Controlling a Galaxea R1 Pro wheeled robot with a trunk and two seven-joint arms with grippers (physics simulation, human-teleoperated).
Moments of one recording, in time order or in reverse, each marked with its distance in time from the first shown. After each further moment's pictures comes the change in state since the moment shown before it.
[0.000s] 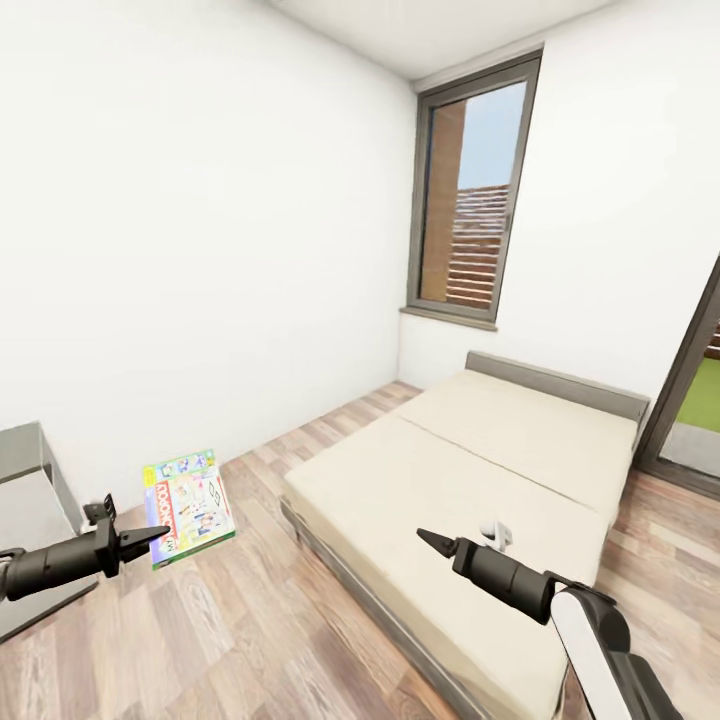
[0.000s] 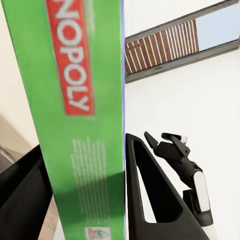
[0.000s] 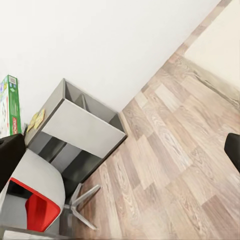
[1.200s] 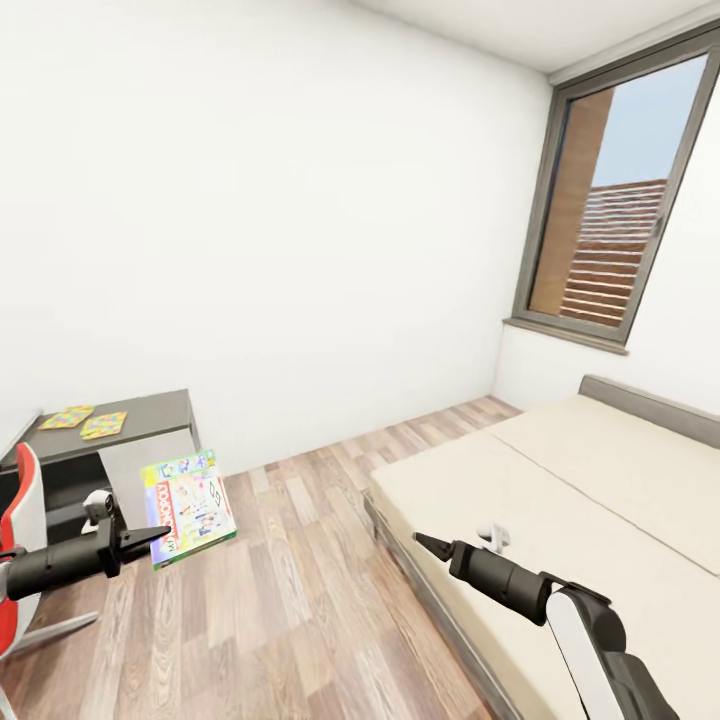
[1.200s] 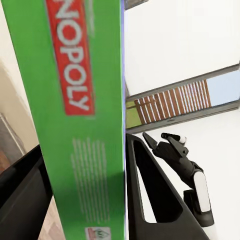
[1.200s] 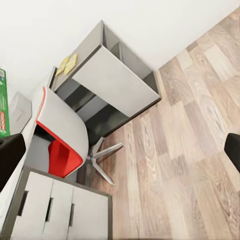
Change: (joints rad) left arm 0.000 -0.002 -0.002 0.000 -0.001 -0.002 0.003; right arm -0.001 0.012 0.003 0.003 0.057 0.001 -0.001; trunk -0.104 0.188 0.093
